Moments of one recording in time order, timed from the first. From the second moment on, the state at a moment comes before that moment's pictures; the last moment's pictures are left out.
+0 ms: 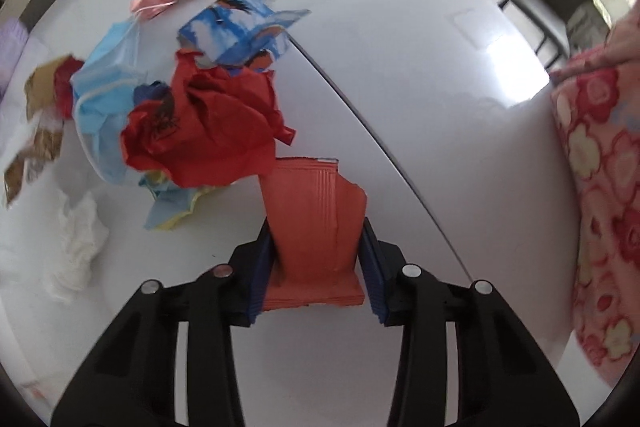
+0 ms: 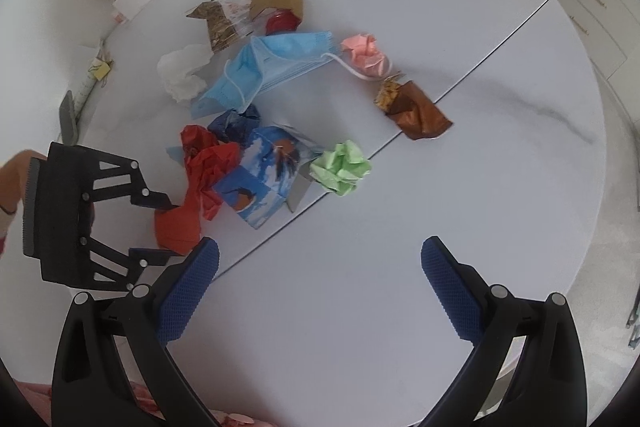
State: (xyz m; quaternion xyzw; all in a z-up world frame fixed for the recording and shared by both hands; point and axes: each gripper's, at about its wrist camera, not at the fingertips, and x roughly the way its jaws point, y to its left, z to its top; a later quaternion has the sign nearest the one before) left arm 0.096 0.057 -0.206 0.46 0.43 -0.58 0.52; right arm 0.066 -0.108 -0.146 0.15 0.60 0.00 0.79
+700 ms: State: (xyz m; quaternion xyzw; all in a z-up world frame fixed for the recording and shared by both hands) left arm 0.112 0.111 -0.153 0.14 0.53 -0.43 0.71; right arm 0.136 -0.166 -0.177 0.01 0.60 0.01 0.80
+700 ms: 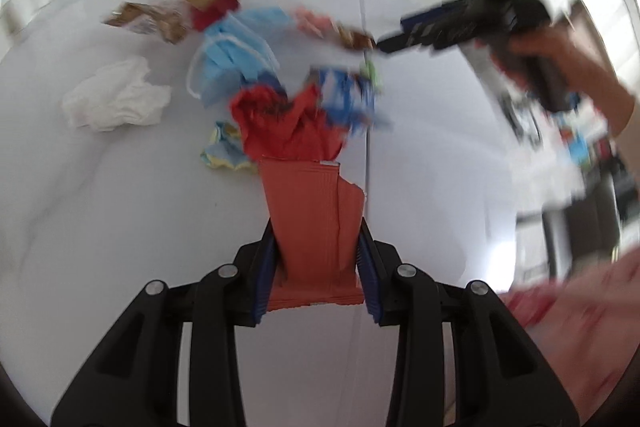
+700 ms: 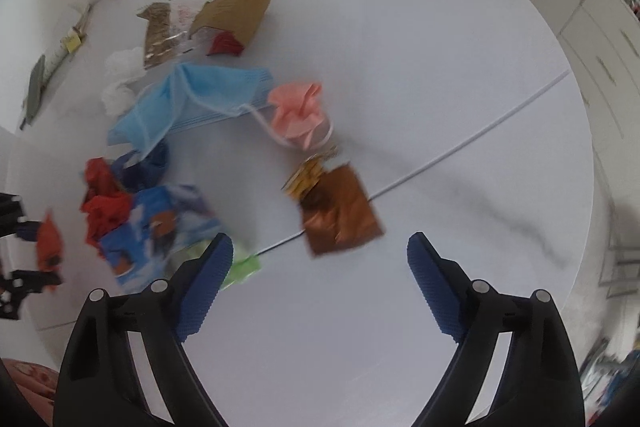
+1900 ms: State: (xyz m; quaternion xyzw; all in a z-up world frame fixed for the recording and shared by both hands) left arm -0.047 -0.114 -0.086 0.16 0.51 -0.43 0.73; right arm -0.060 -0.256 -0.067 0.06 0.52 -0.08 0.85
